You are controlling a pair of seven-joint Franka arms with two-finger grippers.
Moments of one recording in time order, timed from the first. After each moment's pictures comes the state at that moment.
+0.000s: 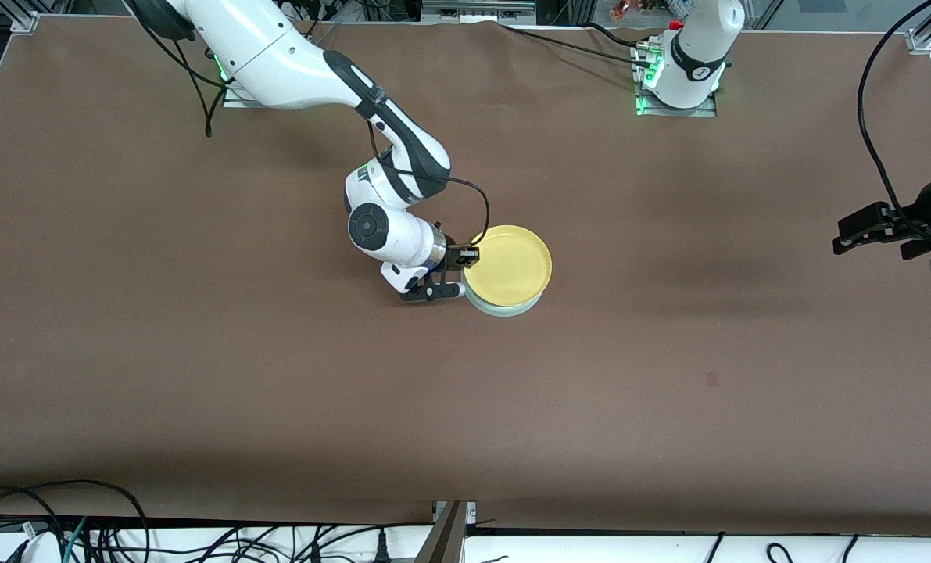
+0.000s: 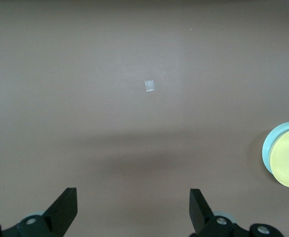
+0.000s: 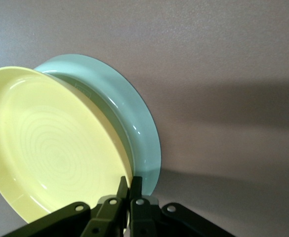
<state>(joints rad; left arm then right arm) 0.07 0.18 -0.01 -1.44 -0.03 1.61 0.09 0.50 0.78 0.25 -1.61 0.39 2.46 0.36</state>
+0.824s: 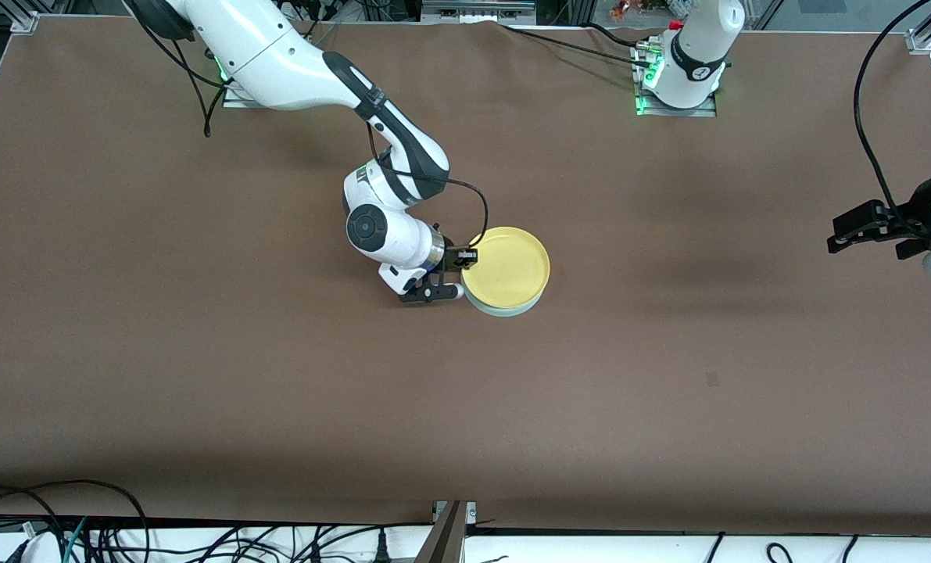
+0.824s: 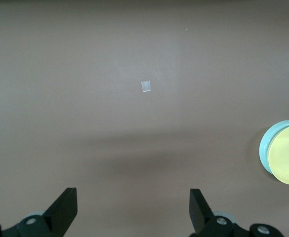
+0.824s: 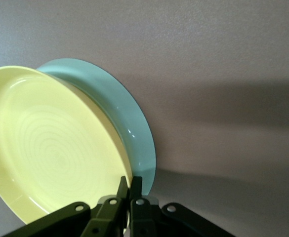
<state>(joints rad) 0.07 0.18 -0.03 -1.43 -0.03 1.61 0.09 0.50 0.78 0.24 -1.61 0.38 2.46 0.36</state>
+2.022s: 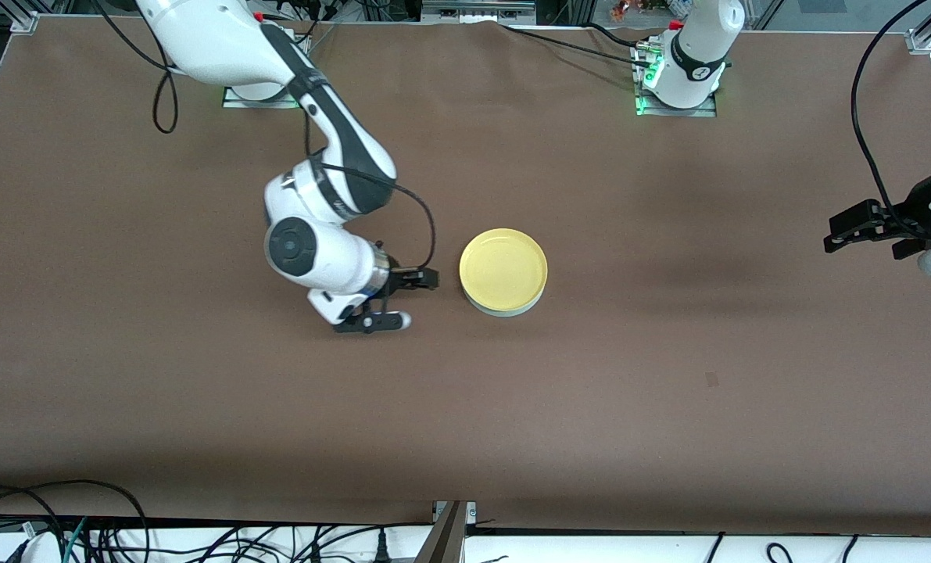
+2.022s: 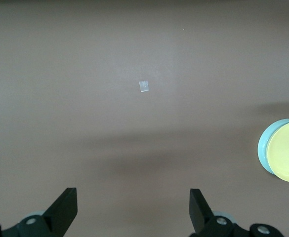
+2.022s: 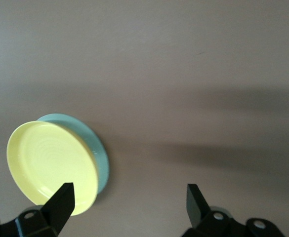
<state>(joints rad) 0.07 0.18 -0.03 -1.43 -0.03 1.60 0.09 0.45 0.64 0.05 -1.40 0.28 2.01 0.36</state>
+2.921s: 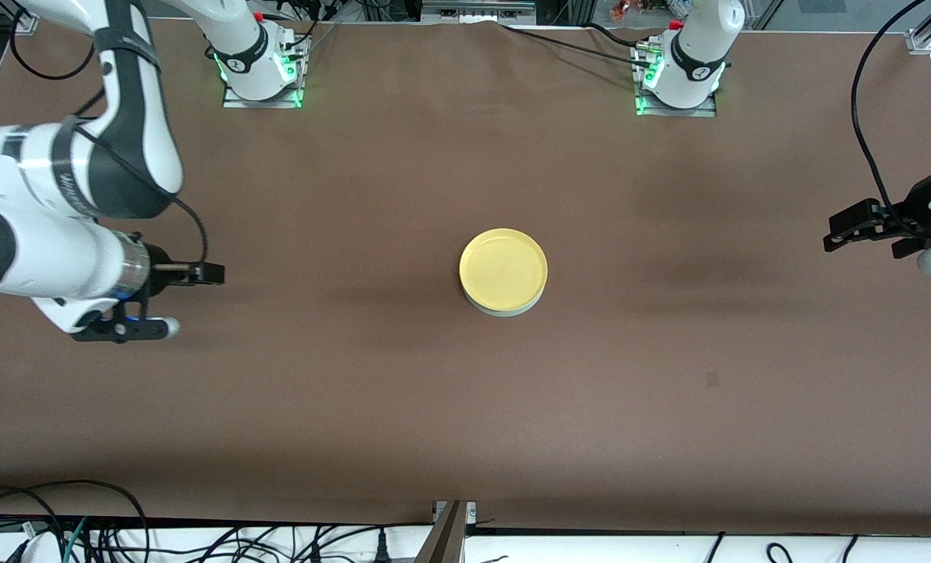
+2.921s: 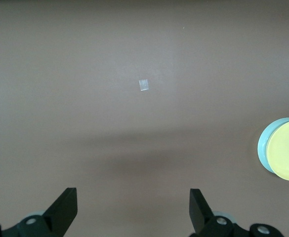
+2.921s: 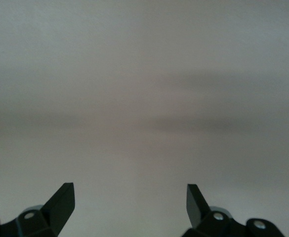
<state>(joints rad) 0.07 0.18 -0.03 -1.43 -0.03 1.60 0.09 0.40 0.46 -0.36 -1.31 0.14 1.52 0.01</state>
